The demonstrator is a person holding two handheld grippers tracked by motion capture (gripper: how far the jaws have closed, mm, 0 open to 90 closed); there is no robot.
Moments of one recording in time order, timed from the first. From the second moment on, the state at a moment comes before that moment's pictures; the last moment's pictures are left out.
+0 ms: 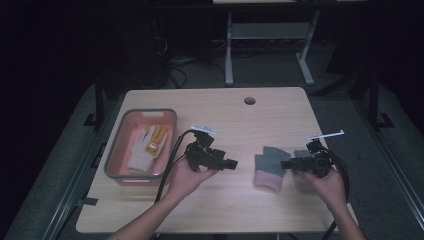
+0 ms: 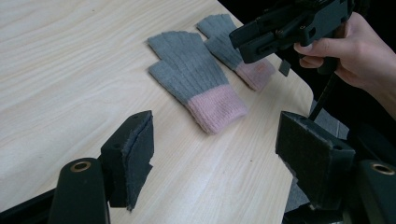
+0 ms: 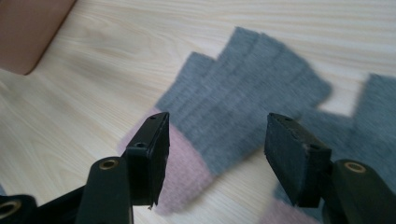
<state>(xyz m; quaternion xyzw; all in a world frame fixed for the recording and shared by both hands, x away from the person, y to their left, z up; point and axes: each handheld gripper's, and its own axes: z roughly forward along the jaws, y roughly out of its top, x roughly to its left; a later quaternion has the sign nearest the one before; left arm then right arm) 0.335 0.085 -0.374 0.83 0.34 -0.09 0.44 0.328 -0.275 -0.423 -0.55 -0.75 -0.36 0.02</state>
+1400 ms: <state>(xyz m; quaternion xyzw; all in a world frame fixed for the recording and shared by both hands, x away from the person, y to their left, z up) 0.325 0.062 -0.400 0.84 0.34 -0.10 0.41 0.307 -0.314 -0.450 -0.54 -0.79 -0.27 -0.09</state>
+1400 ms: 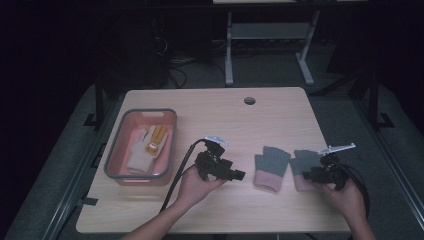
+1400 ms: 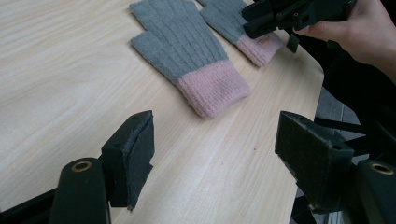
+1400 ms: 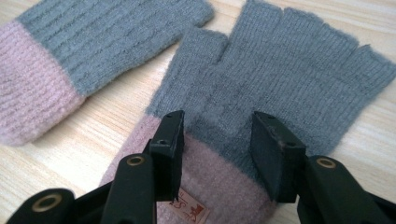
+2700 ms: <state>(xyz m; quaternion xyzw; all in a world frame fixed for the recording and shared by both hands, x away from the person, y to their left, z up) 0.323 0.059 -0.407 0.84 0.33 -0.11 0.41 0.313 -0.305 -0.450 -0.53 -0.80 -0.24 -0.13</state>
